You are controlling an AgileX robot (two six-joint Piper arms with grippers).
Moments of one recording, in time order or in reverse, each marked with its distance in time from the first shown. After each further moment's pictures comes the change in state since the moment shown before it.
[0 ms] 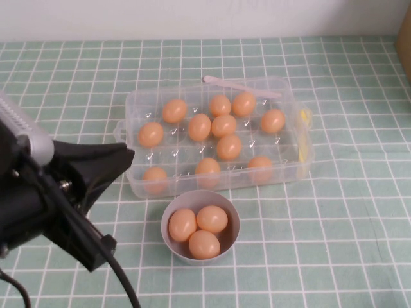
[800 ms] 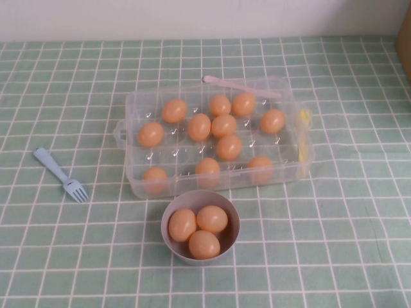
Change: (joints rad) right arm 0.000 0.000 0.000 0.000 0.000 0.000; left arm 0.322 -0.605 0.740 -0.052 -0.707 0.045
